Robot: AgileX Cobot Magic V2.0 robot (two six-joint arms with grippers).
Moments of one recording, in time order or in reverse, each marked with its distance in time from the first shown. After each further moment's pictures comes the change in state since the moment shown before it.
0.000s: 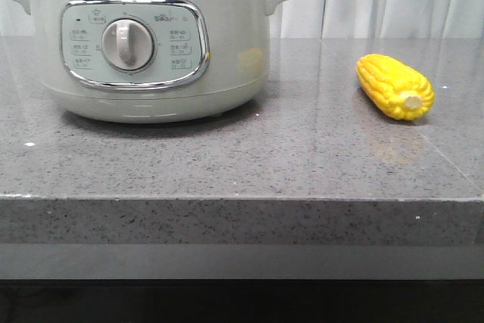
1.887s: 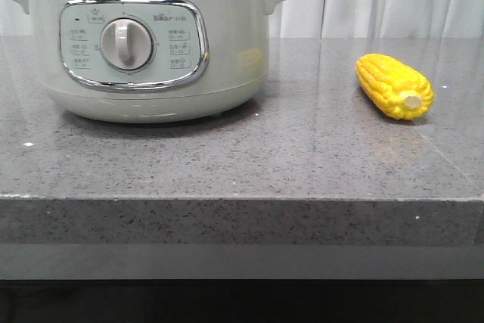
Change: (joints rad) left arm 0.000 1.293 -0.860 0.028 -0.125 -0.052; right arm 0.000 -0.226 0.004 -0.037 0.016 0.000
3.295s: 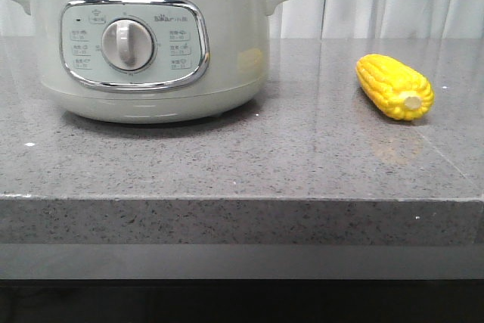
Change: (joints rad) left arm 0.315 -0.985 0.902 0.059 -0.365 -0.014; right arm 0.000 0.000 0.000 0.000 -0.005 0.001
